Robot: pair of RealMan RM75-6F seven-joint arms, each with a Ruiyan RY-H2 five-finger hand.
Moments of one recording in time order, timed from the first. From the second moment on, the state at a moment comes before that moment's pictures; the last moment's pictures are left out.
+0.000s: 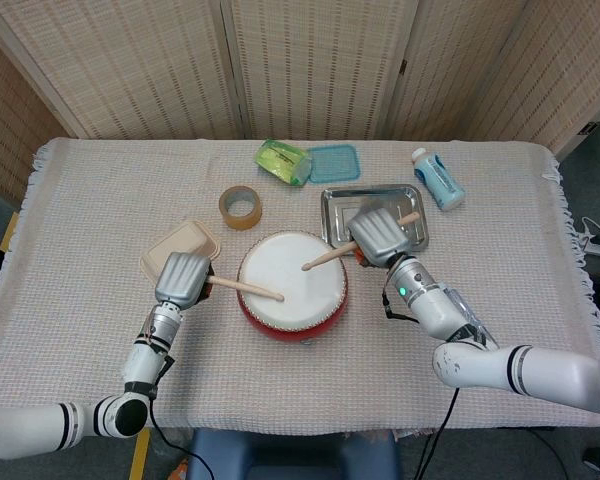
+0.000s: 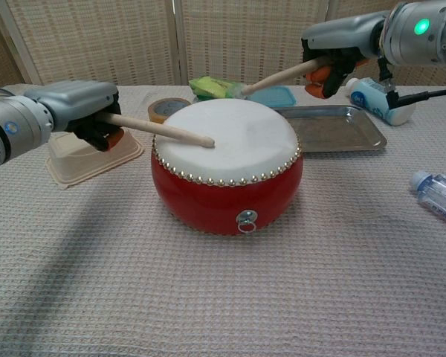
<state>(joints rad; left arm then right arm) -0.83 -1.52 -0.21 -1.58 0.81 1.13 0.66 1.11 -1.27 0.10 -1.60 -0.67 0.84 -0.51</state>
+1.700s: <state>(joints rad) -0.81 -1.47 -0.24 -1.66 0.86 1.21 0.65 1.12 -1.39 0.07 -1.49 -0.60 0.85 -0.68</state>
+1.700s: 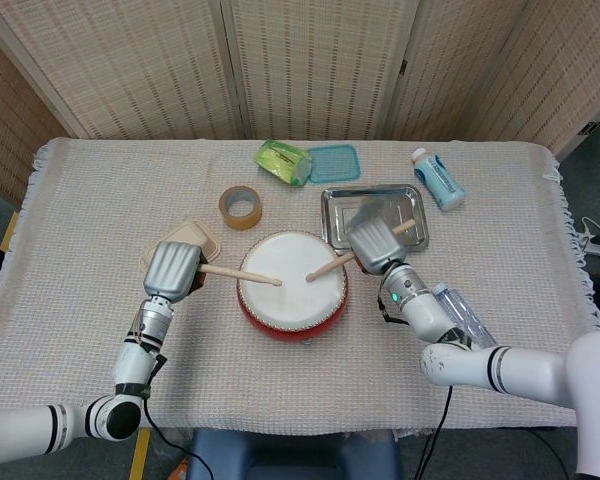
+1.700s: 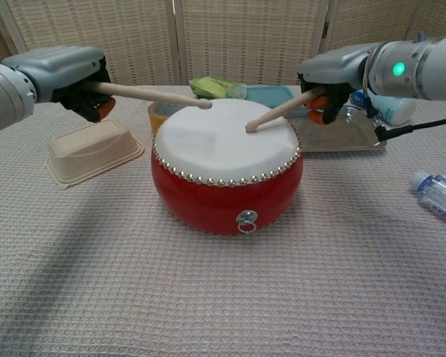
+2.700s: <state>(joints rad) -0.82 -1.51 -0.24 -1.65 0.80 1.20 0.69 1.08 -1.35 0.11 -1.56 -0.69 0.89 -0.62</state>
